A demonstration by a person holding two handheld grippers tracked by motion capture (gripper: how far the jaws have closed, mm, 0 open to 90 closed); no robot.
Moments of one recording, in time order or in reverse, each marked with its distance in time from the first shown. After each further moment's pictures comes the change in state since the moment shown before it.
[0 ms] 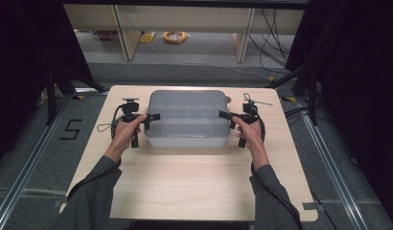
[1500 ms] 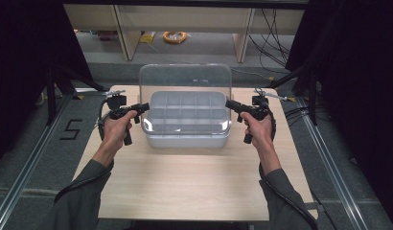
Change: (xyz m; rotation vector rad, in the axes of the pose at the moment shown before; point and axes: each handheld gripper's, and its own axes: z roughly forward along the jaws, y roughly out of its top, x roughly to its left) left arm -0.030 0.015 -0.073 -0.210 0.038 0.010; right arm 0.048 0.022 -0.060 -0.152 0.058 -0.096
